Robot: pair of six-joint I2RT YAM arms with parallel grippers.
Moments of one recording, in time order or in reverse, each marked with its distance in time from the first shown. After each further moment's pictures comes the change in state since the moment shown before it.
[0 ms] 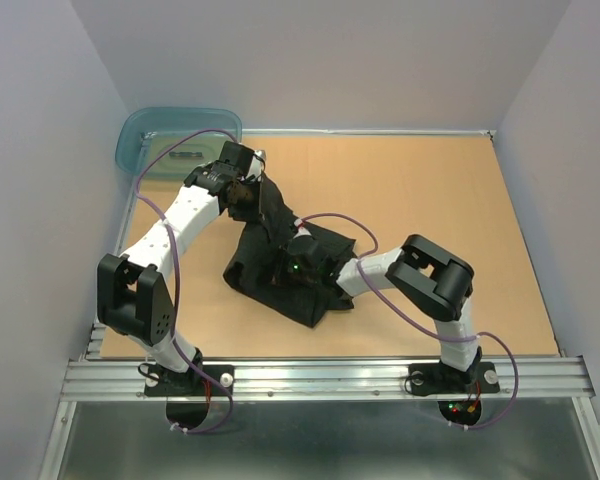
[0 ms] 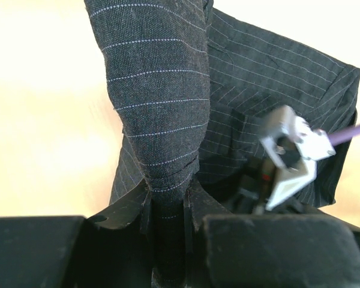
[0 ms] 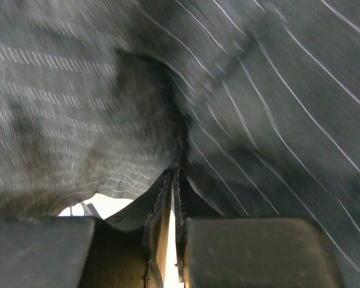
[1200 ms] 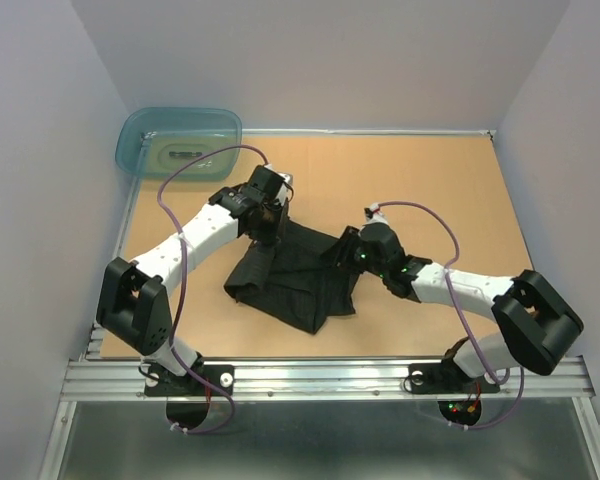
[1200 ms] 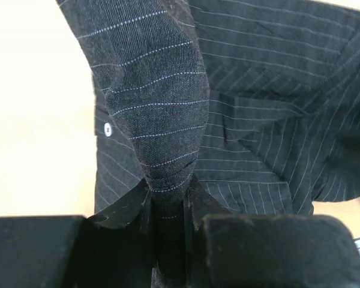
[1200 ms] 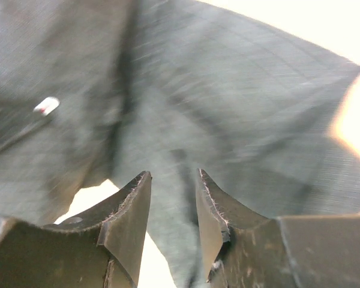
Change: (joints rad) left arm -0.169 -0.043 -0.122 0.044 -0.126 0.025; right arm -0.214 -0.557 -0.317 -0.235 0.092 -0.167
